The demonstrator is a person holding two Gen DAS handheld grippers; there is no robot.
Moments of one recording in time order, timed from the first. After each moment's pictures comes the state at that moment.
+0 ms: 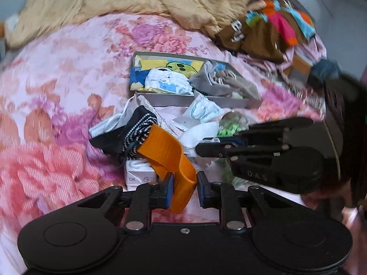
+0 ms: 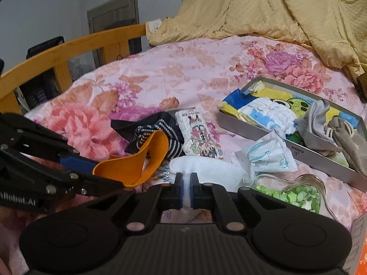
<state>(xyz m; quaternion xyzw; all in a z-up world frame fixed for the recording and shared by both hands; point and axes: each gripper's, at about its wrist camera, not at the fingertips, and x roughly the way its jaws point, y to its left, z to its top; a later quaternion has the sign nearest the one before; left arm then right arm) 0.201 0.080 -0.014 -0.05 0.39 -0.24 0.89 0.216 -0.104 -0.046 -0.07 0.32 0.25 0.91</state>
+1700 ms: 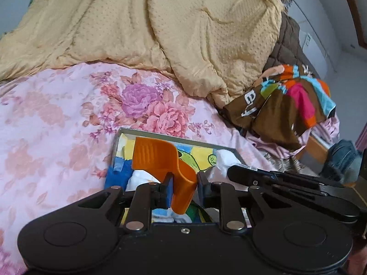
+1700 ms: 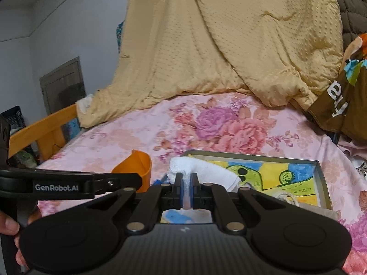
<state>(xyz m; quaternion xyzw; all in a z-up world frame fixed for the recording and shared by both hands) 0.389 0.014 0.027 -0.11 0.27 -0.24 0.93 0.350 -0.196 0.014 0.04 0.21 0.15 0.97</state>
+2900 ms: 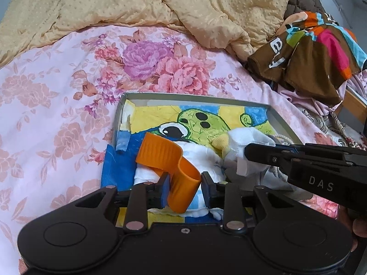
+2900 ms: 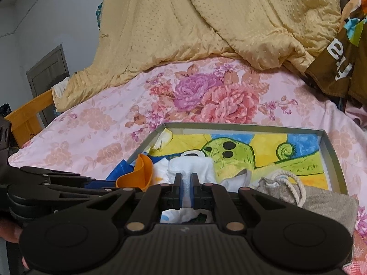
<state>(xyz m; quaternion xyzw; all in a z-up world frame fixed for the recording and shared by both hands) 0.453 -0.021 -0.036 -0.02 0.35 -0.21 0.91 0.412 -0.221 -0.040 0.06 0.27 0.14 0.95</state>
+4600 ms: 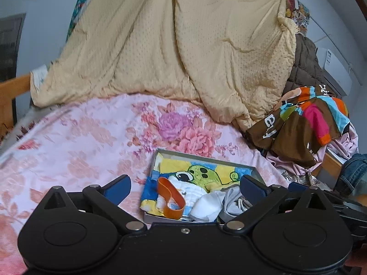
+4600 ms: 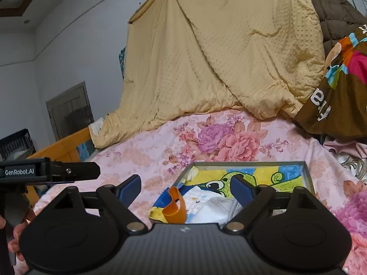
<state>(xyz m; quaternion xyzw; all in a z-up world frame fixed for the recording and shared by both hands) 0.283 0.037 0.081 -0.10 0.22 -0.13 0.96 0.265 -0.221 0.042 0.08 0.15 0.16 0.97</state>
